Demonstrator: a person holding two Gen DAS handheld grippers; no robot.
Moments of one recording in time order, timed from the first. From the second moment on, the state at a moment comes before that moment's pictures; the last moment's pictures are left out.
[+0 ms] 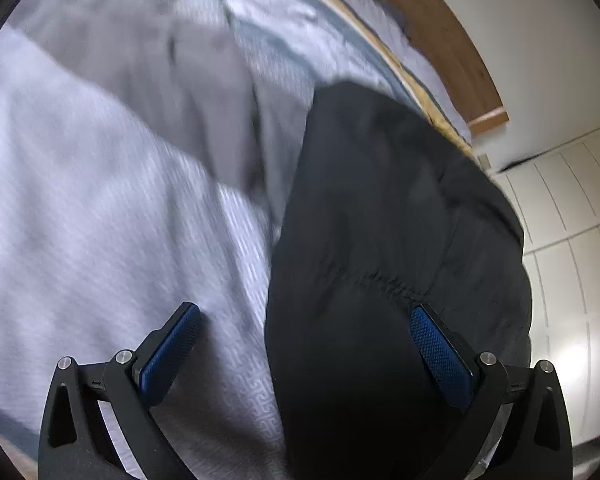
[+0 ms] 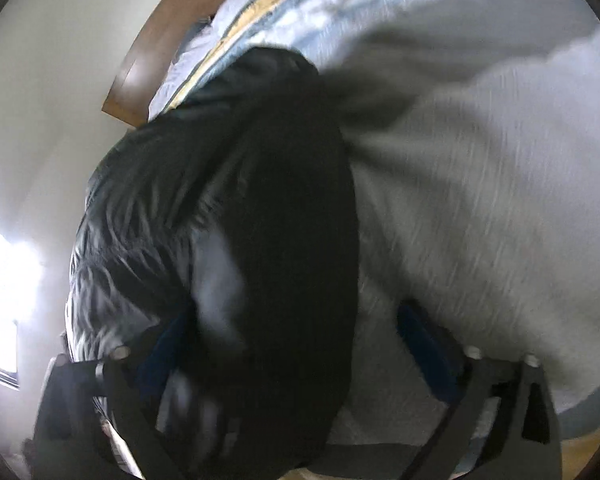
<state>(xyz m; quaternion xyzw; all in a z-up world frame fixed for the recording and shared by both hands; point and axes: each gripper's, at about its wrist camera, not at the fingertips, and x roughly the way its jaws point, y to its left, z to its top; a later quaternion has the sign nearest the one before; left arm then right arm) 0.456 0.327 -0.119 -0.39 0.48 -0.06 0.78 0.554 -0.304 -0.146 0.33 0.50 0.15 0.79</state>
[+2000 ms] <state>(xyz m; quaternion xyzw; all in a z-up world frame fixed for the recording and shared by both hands) 0.379 0.288 -0.033 -0.36 0.44 -0.07 0.82 0.458 -0.305 -0.102 0.32 0.43 0.15 0.83</state>
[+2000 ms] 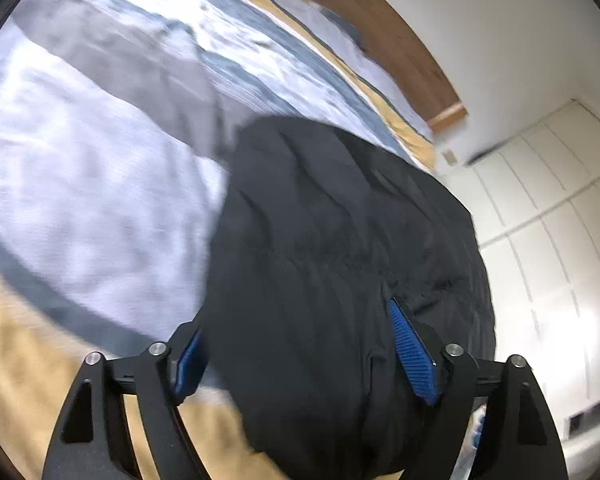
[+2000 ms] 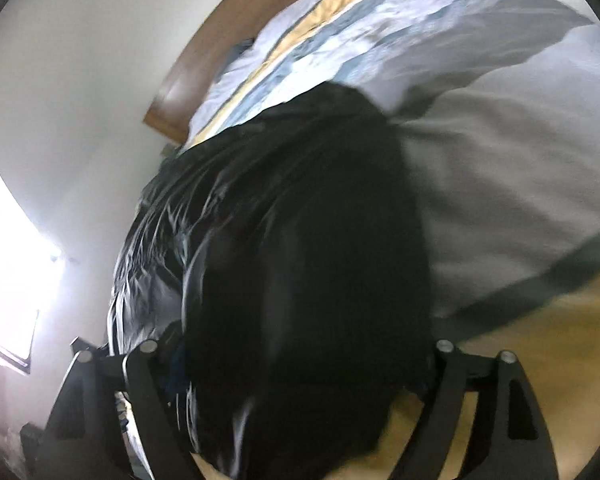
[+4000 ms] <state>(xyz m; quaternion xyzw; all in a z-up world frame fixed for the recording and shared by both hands) 0.062 0.106 0.086 -0.04 0.32 0.11 0.94 0.163 -0.130 0.028 0.00 0.36 0.07 0.93</state>
